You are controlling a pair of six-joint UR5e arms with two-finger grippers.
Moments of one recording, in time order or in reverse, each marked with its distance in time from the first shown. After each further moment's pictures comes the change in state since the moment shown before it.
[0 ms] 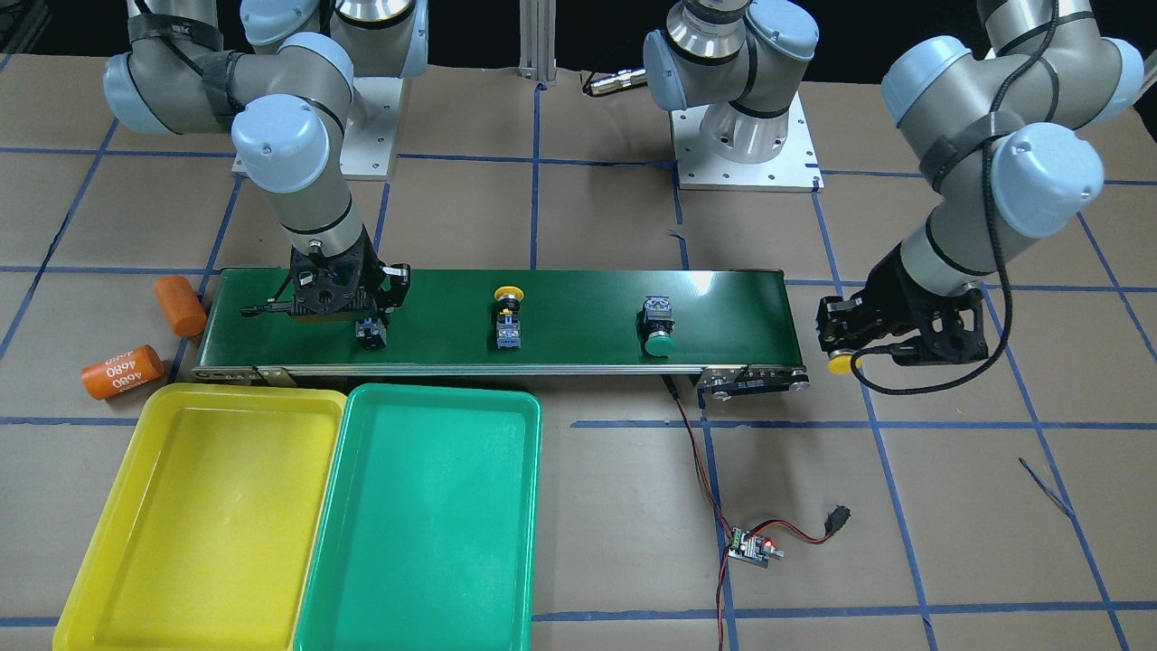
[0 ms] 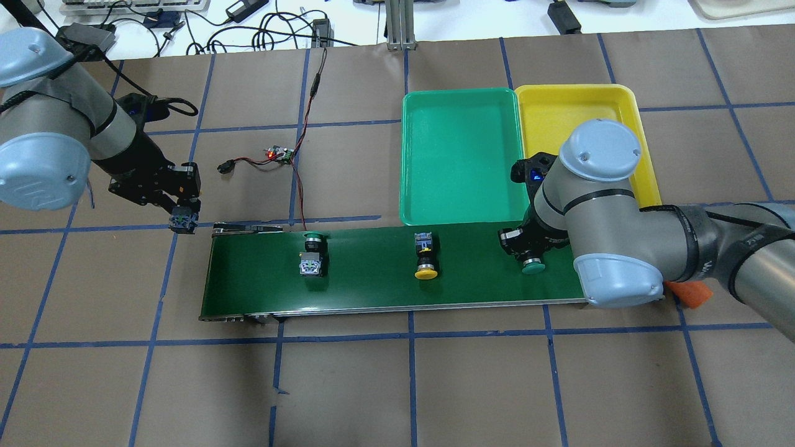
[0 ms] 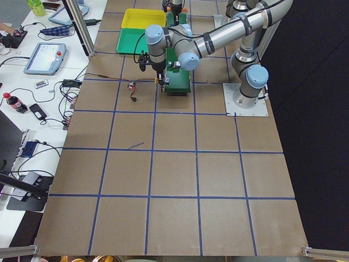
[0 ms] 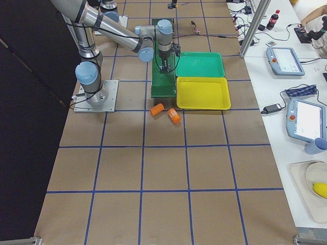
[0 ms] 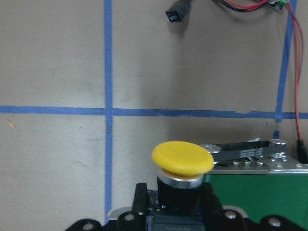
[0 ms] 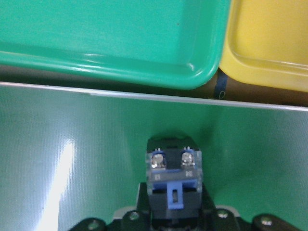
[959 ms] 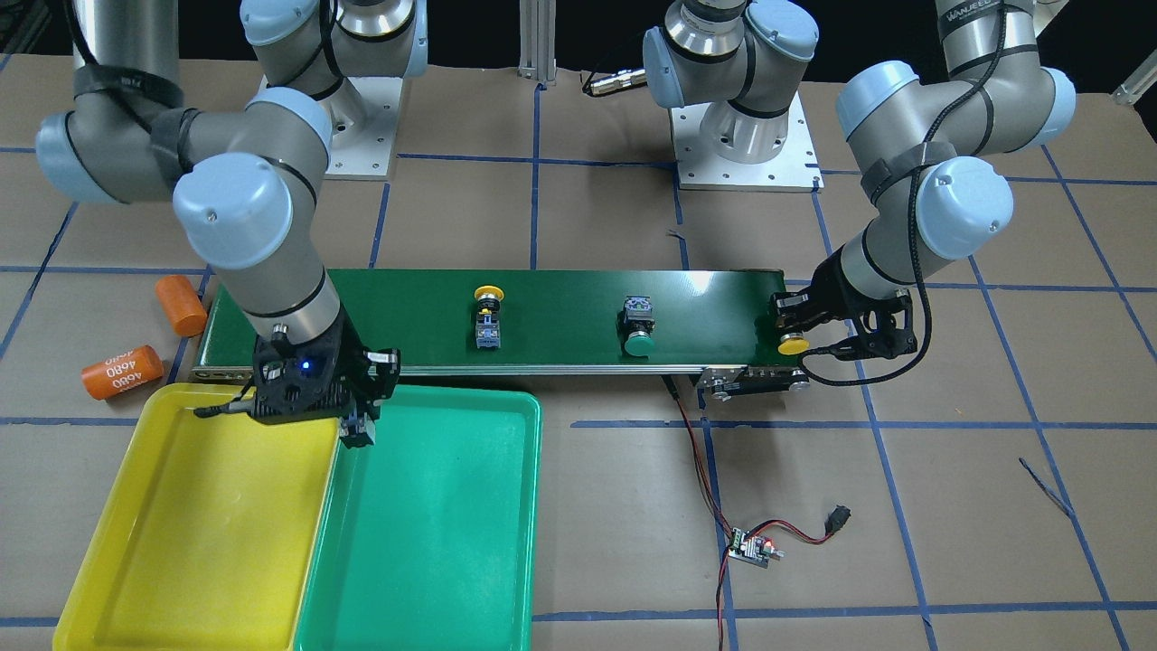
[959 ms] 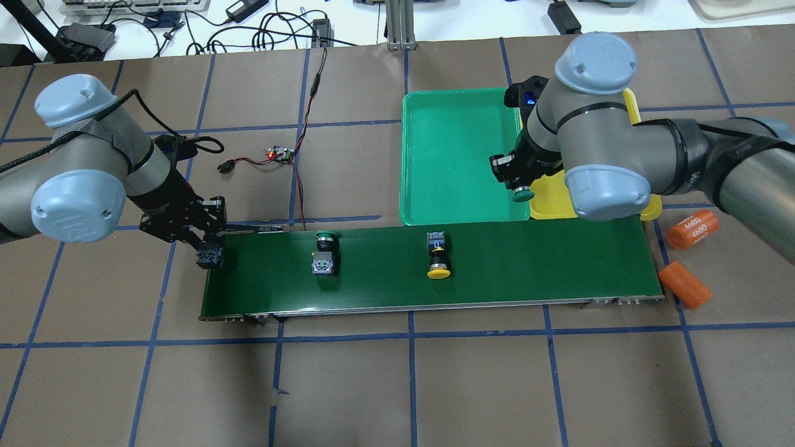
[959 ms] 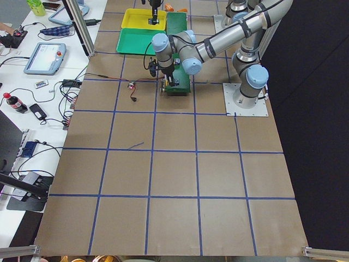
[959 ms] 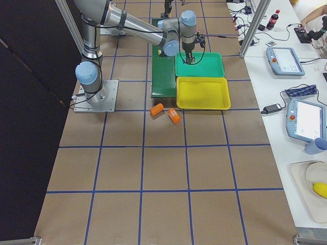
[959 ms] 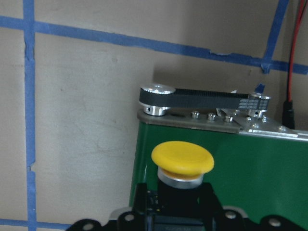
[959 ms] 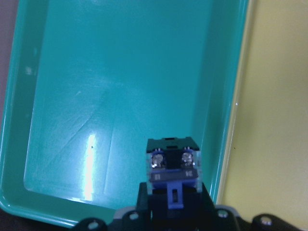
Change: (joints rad) left arm -0.024 -0.003 -0.121 0.016 -0.006 -0.099; right arm 0.002 0.241 -0.396 0.033 0.043 -0.006
